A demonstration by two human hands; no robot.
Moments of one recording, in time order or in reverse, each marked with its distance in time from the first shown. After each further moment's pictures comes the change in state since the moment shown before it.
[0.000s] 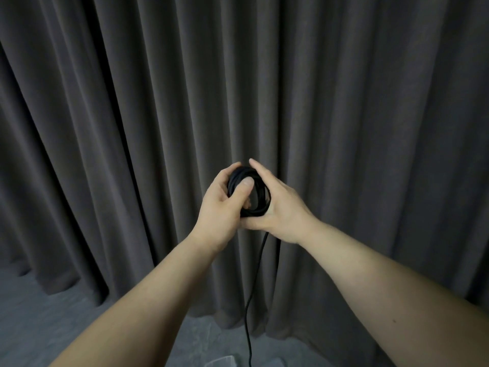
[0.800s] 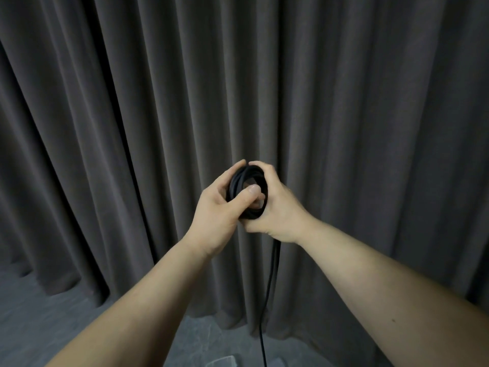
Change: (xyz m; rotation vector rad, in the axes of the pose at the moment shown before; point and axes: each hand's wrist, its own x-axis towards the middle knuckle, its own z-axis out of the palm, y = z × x) left_hand -0.008 0.011 -0.005 -0.129 -0.085 -0.005; right_hand -0.001 -0.005 0.004 0.106 0.043 -0.029
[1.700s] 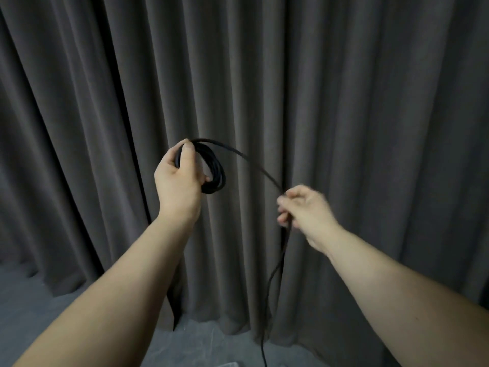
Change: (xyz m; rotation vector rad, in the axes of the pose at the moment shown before) left_hand 0.044 0.020 -0.042 0.110 0.568 0.181; right_hand 0.000 0.028 -0.009 0.580 0.268 0.455
